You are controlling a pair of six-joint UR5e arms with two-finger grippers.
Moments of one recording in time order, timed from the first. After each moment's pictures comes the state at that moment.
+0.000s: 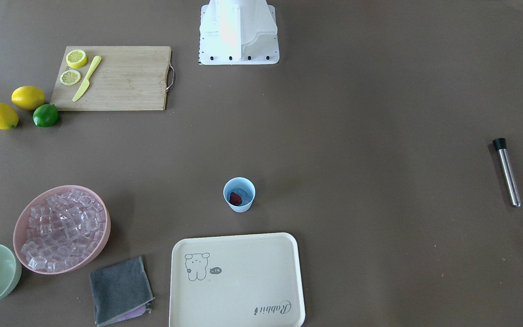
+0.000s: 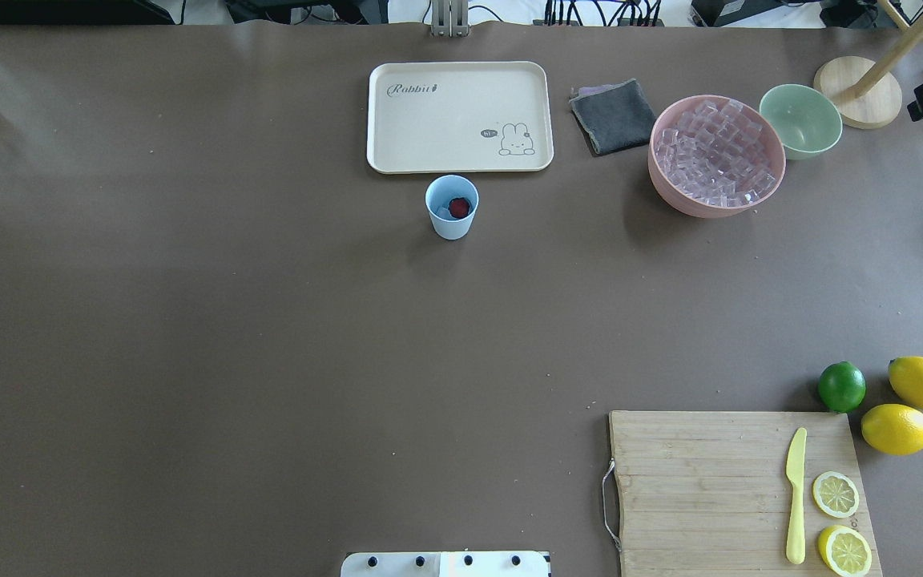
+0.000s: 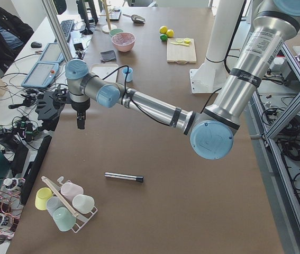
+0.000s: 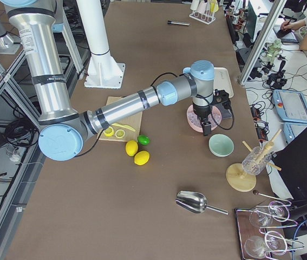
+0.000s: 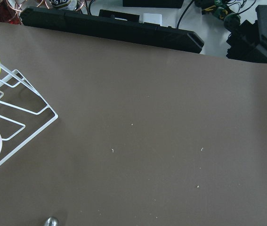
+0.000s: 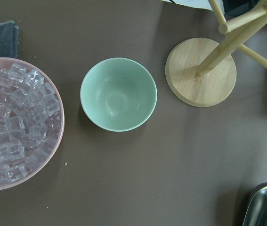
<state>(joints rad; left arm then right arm) -1.41 -2.02 -1.48 -1.71 -2.30 -0.64 1.41 -1.37 1.79 -1.60 2.23 0.19</state>
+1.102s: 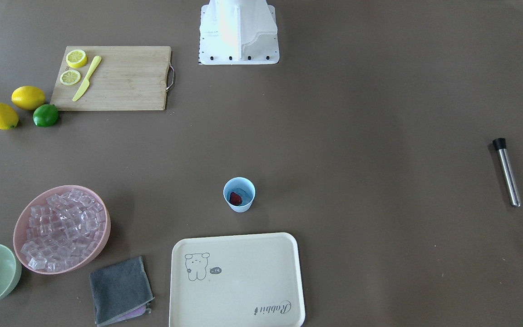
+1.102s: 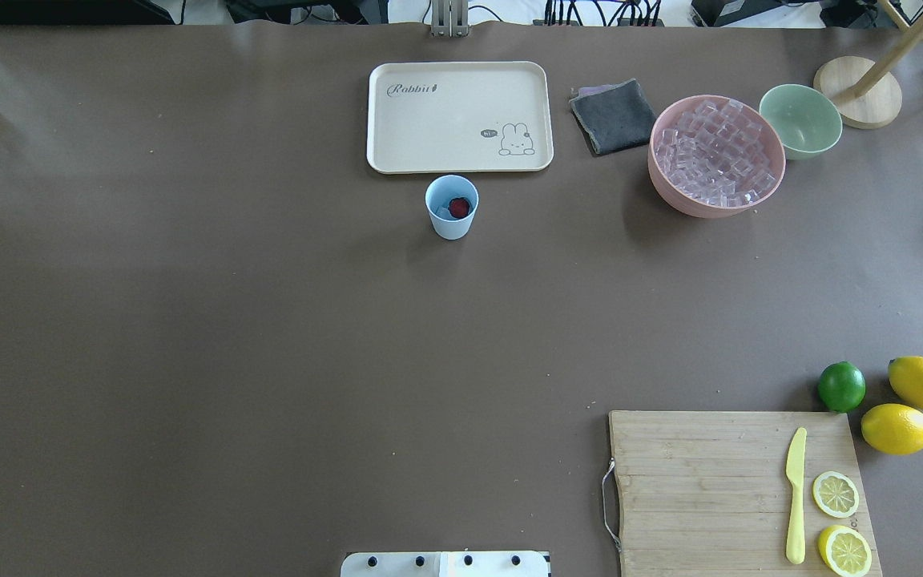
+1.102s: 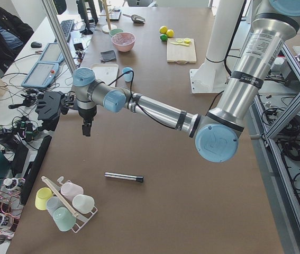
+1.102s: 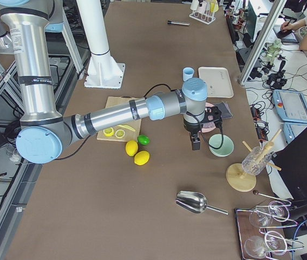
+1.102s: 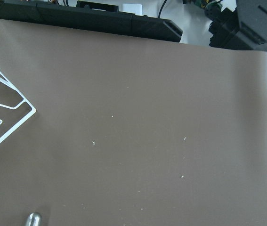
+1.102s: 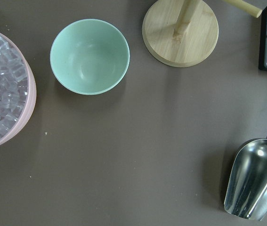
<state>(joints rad) -1.37 -1.95 -1.53 -1.68 -2.24 -0.48 1.46 -1.47 1.80 -1.59 2.30 0.16</state>
